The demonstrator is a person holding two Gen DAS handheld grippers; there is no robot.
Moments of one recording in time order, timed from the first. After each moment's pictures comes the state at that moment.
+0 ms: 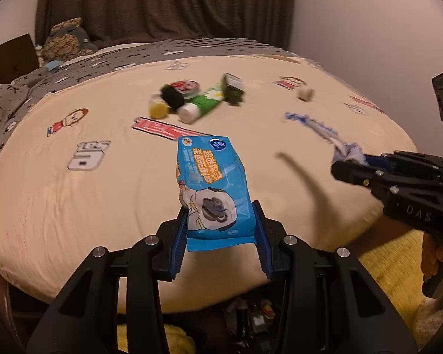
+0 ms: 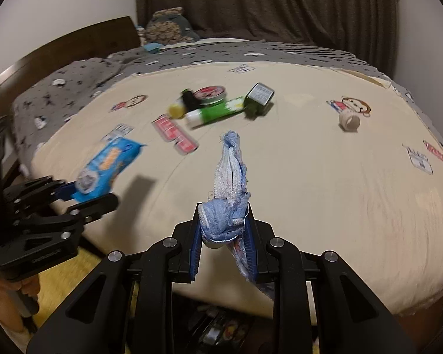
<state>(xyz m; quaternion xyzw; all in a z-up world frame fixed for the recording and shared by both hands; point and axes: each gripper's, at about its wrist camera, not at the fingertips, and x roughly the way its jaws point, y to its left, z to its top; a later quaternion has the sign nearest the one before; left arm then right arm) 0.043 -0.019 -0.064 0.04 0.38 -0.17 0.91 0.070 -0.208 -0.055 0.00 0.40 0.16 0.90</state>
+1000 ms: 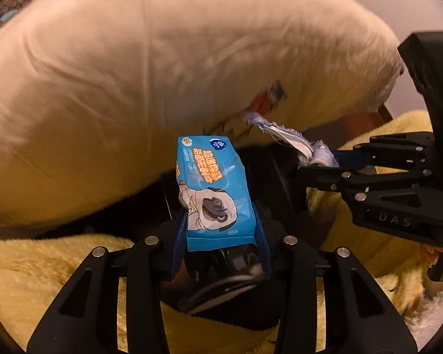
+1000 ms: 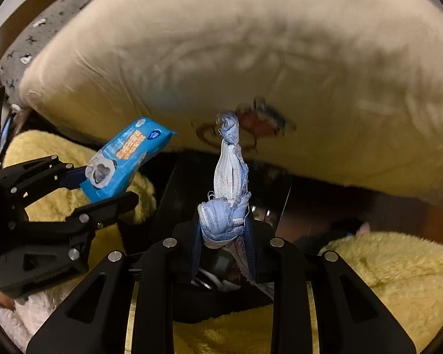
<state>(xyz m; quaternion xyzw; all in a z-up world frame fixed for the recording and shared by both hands) -0.024 -0.050 -0.214 0.07 0.56 -0.23 0.79 0.001 -0.201 -0.211 0.04 0.62 0.15 0.77</state>
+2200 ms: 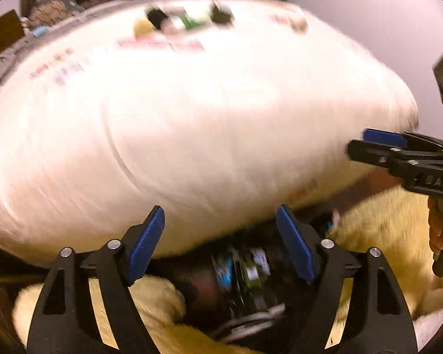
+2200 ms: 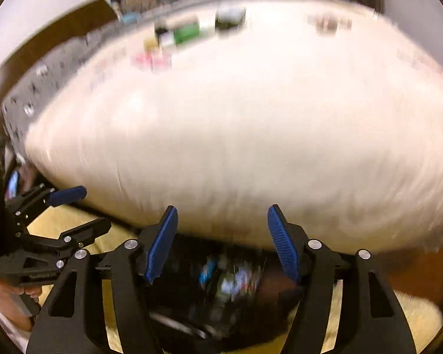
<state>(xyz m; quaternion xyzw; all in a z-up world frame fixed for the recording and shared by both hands) 0.031 -0.009 -0.120 0.05 0.47 -0.17 0.87 0.062 -0.239 -0.103 0.05 0.46 0.12 0.88</state>
